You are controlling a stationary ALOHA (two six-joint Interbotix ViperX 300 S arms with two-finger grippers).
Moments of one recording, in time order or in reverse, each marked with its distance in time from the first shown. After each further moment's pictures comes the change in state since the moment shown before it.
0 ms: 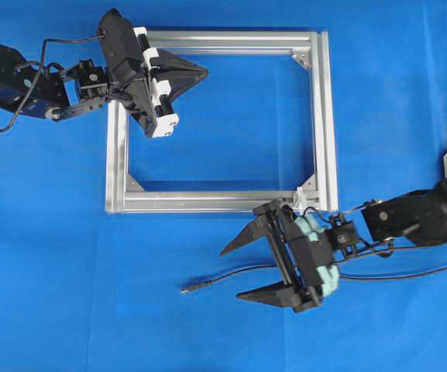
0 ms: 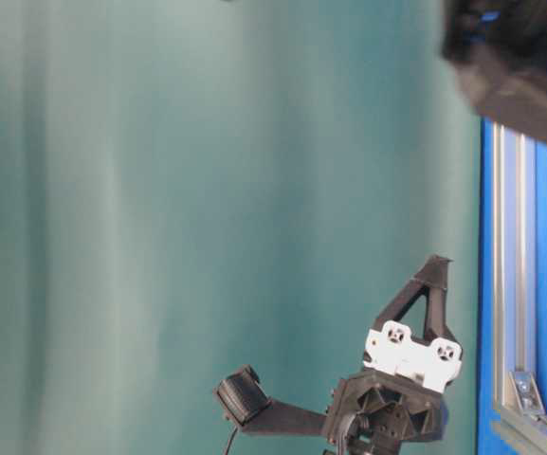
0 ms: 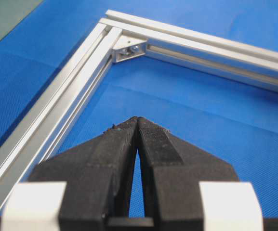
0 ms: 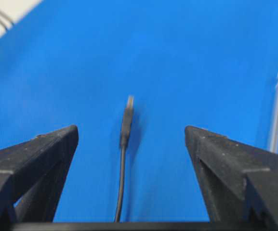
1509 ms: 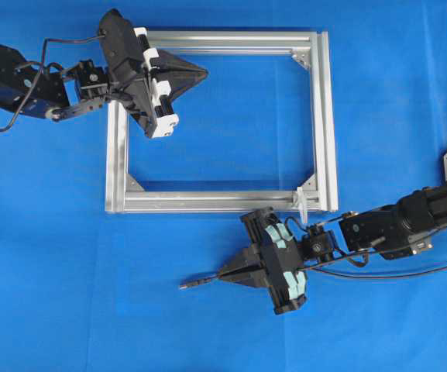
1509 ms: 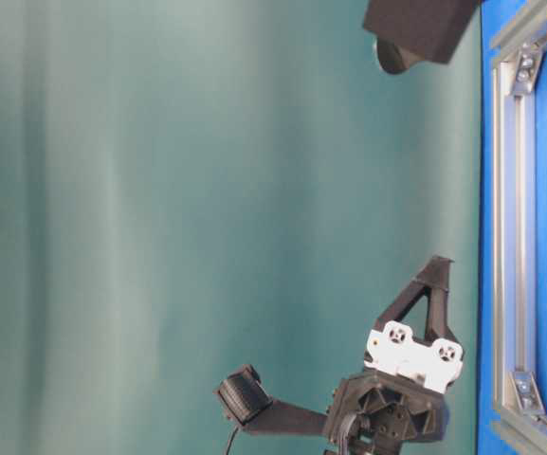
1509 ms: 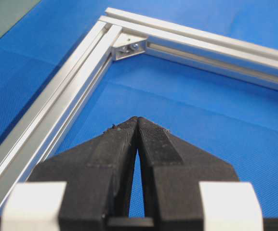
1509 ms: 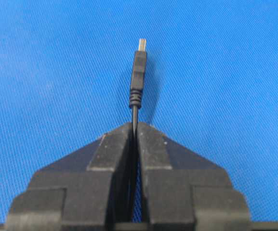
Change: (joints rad) left arm 0.000 0.000 0.000 0.000 0.006 0.000; right arm 0.014 0.164 -0.078 0.064 0.002 0.005
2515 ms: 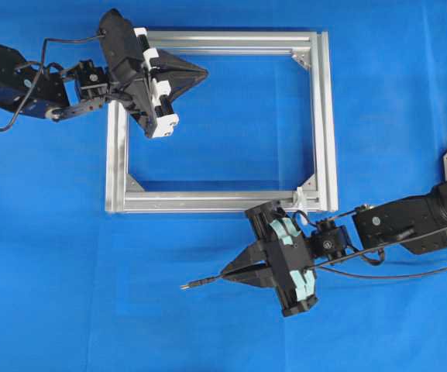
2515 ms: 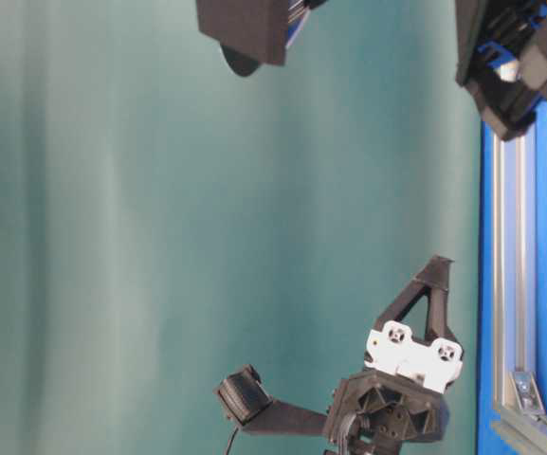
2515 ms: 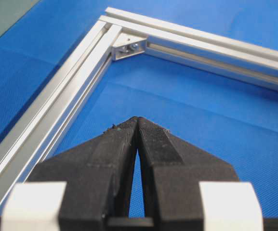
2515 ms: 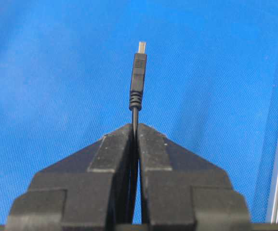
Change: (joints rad) left arm 0.000 0.000 0.000 0.000 -0.002 -0.008; right arm 0.002 -0.204 0.000 0.000 0.242 0.006
